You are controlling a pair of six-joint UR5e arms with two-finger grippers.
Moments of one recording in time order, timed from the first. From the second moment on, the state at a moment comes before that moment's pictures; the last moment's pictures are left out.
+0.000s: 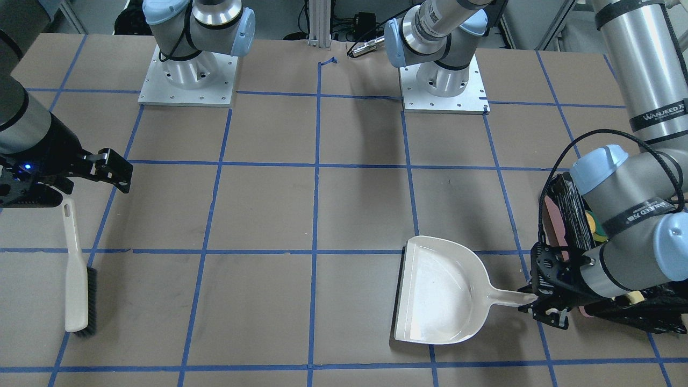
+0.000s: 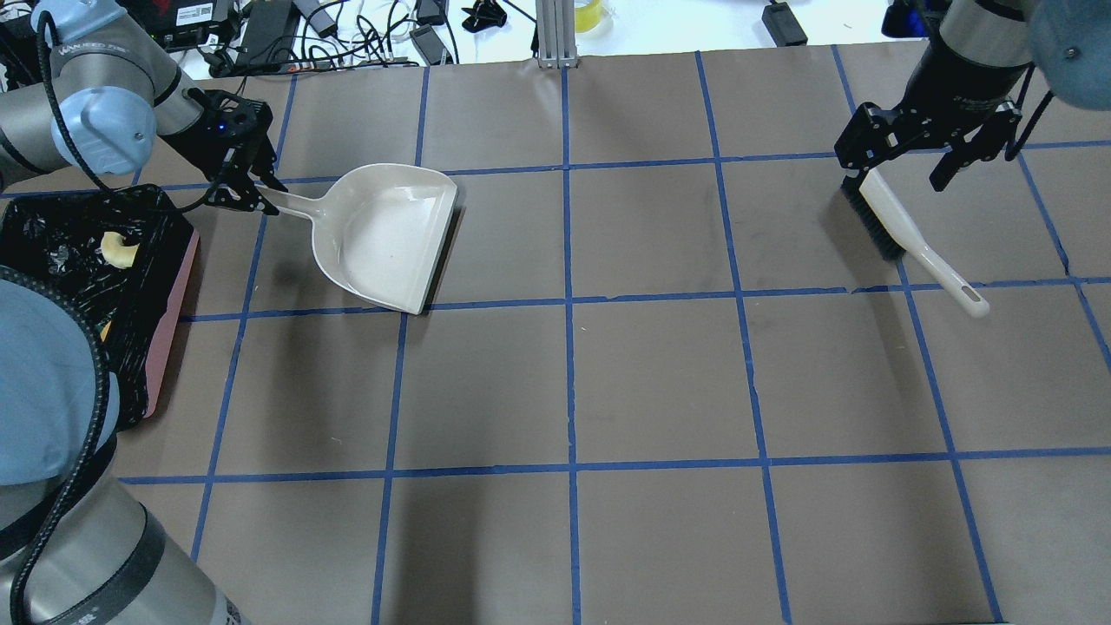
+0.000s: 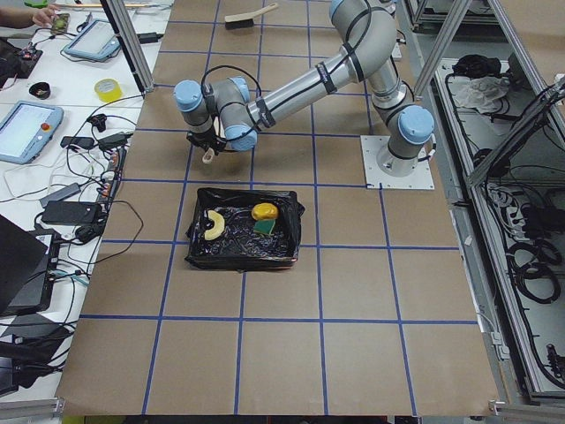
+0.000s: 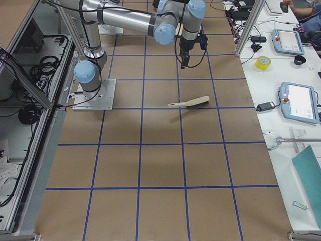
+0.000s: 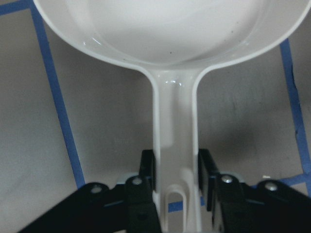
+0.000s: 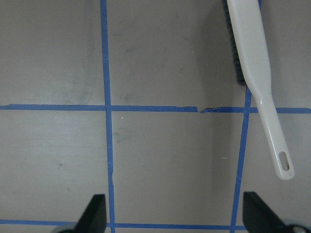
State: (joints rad) left arm -1.26 -2.14 -1.43 -1.22 1.40 2.10; right arm 1.37 -1.42 1.55 -1.61 -1.57 -0.22
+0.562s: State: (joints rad) left arm -1.28 -2.15 -1.42 -1.22 1.40 1.96; right arm 1.37 -1.42 1.55 -1.61 -1.58 -0.22
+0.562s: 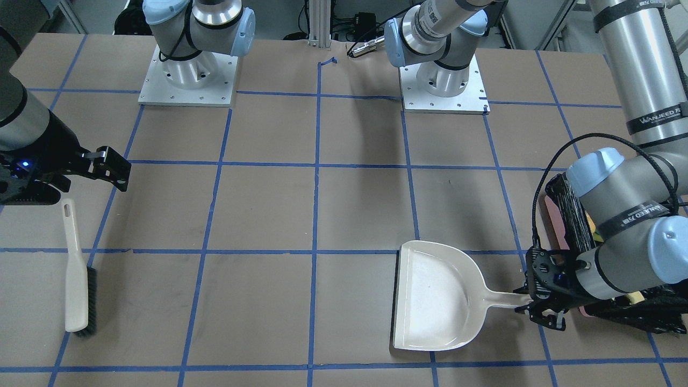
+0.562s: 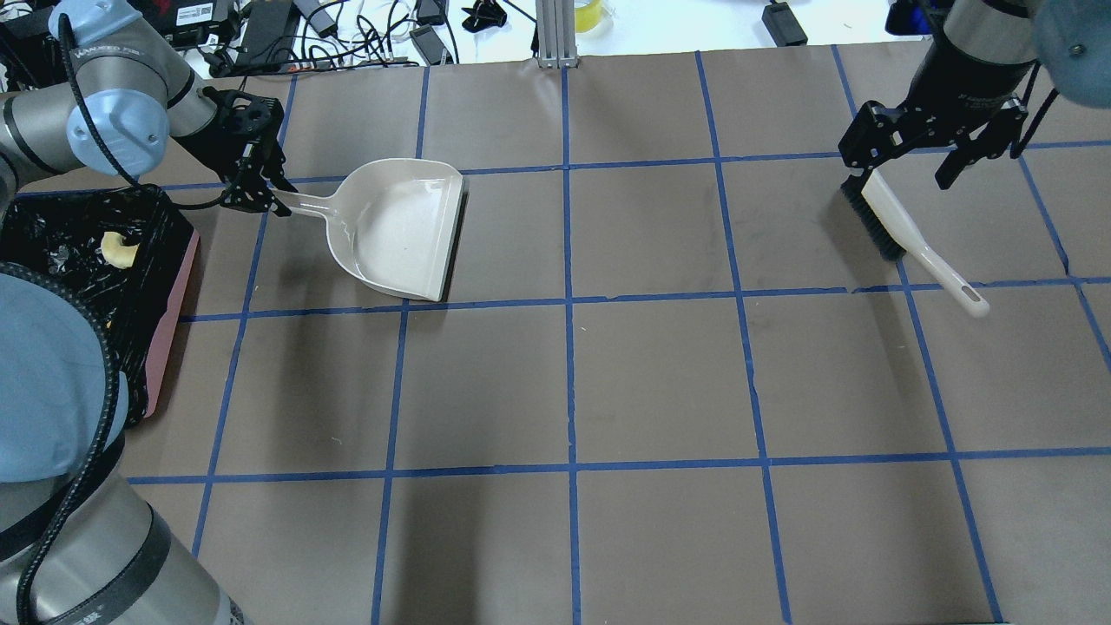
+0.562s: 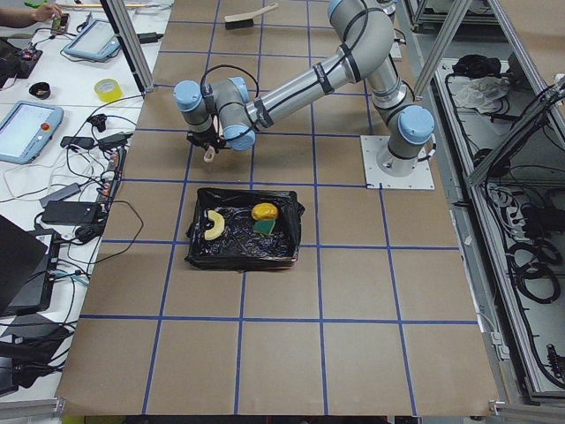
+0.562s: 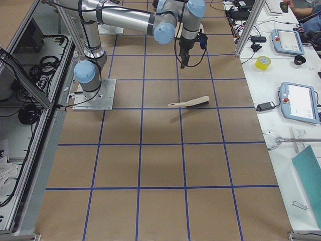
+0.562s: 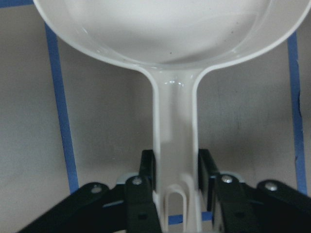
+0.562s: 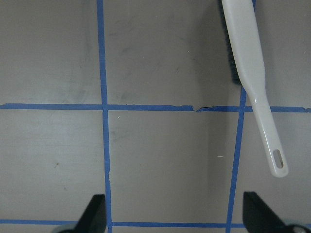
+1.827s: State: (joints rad) left arm -1.39 -1.93 -1.45 -1.43 1.42 1.65; right arm 1.37 -1.42 1.54 -1.61 -1.58 -0.22
